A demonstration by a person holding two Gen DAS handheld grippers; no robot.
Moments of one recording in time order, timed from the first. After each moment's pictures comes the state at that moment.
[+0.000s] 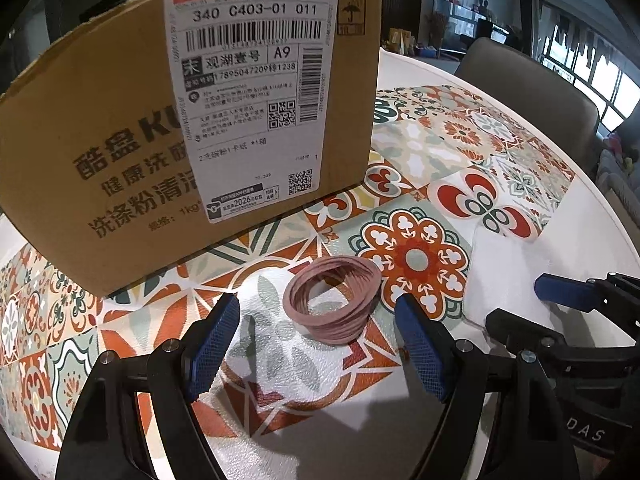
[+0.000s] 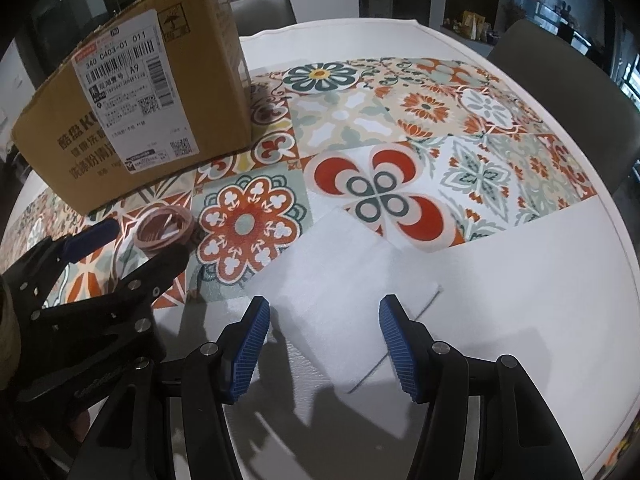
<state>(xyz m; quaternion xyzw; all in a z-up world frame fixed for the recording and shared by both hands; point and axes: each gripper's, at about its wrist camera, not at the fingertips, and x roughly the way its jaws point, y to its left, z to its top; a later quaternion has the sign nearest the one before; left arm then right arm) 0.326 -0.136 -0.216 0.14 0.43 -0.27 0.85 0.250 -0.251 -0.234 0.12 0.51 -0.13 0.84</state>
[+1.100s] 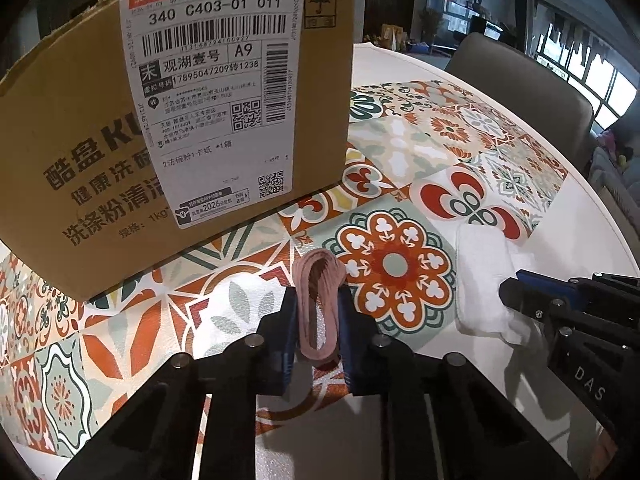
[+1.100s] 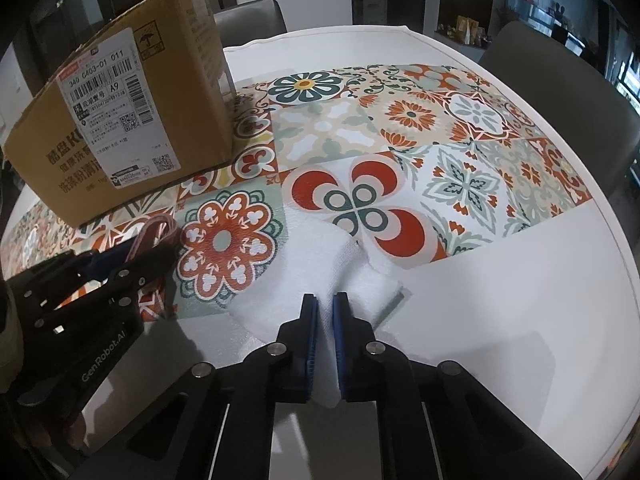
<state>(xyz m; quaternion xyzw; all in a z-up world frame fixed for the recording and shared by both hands) 0.325 -0.153 -0.218 0.14 0.44 -0.28 0.84 0.253 -0.266 -0.232 0.12 0.49 -0.14 0.85</state>
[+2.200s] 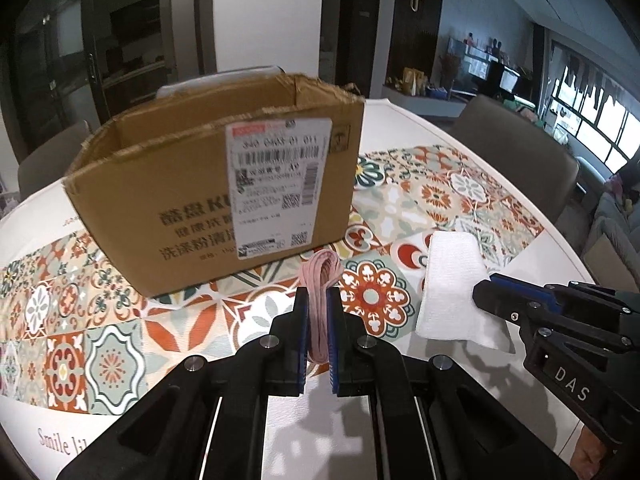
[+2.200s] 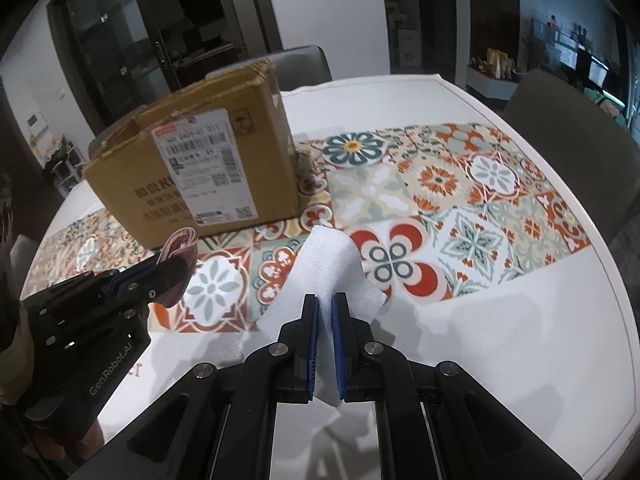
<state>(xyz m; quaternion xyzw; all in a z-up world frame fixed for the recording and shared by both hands) 0.286 -0.118 -0.135 0.09 0.39 -0.25 0.88 0.232 -0.248 -0.162 0.11 0.43 -0.07 0.89</state>
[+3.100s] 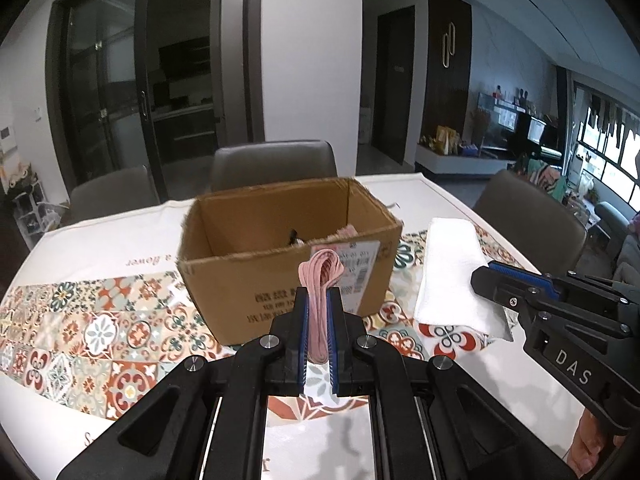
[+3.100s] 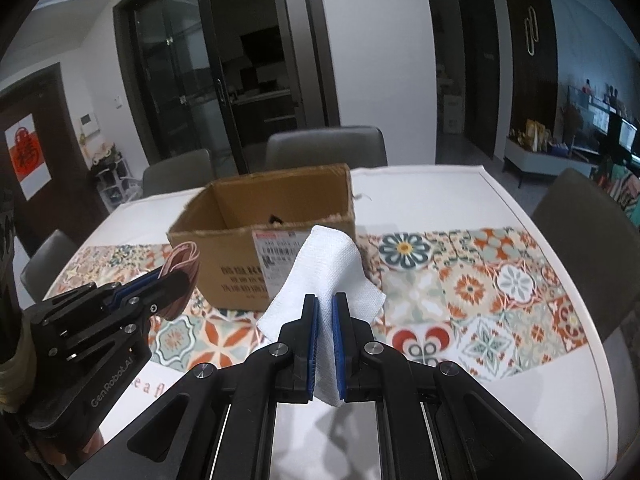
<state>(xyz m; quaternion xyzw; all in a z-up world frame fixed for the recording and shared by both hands) 0.268 -0.078 -0.048 0.06 0.30 -0.19 0.93 0.237 -0.216 -0.071 0.06 0.33 0.00 0.94</state>
